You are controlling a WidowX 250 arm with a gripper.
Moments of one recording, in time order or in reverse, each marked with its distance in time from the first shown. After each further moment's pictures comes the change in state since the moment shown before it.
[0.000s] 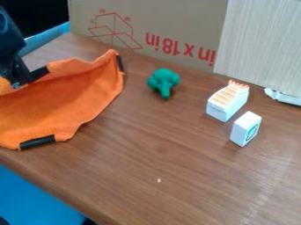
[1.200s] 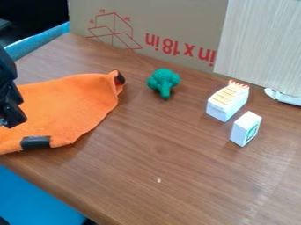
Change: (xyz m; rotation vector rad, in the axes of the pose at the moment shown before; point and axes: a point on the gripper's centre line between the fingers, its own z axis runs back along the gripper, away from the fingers) arm -0.020 -0.050 0.007 -0.109 0.016 -0.080
